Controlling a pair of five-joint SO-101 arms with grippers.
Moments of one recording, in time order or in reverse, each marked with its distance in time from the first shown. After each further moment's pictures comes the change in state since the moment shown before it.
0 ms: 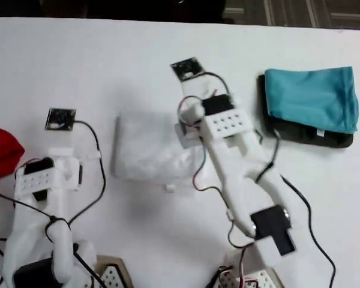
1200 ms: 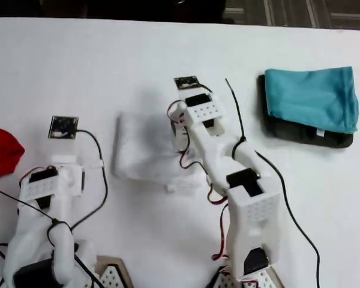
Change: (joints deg) left arm -0.1 -0.4 6.0 -6.9 0.0; right arm 0.8 27.5 -12.6 -2.2 -10.7
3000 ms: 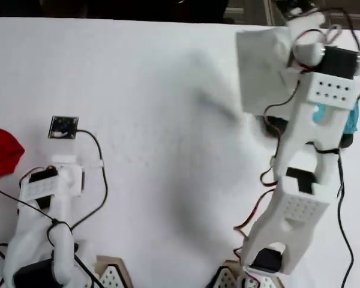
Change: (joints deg) left arm 0.1 0.0 0.0 0.0 0.0; right arm 35.5 -1.1 -59.9 26.4 47.7
